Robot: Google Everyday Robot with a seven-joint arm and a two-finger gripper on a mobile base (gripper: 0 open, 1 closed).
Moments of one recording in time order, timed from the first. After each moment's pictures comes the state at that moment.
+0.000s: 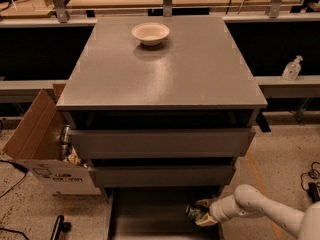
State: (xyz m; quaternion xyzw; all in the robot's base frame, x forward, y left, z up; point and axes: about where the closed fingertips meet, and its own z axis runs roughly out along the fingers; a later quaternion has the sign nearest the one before) arm 0.496 -0.187 0.236 -0.63 0.70 0.21 0.27
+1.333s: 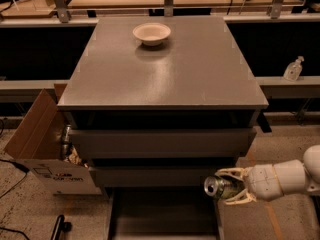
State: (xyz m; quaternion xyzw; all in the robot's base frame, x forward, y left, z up) arm 0.432 -0.200 0.606 -0.70 0.54 0.24 0.40
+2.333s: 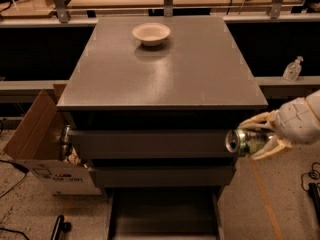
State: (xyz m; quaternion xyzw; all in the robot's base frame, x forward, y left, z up) arm 0.452 -0.238 0.796 -0.74 0.59 0.15 0.28
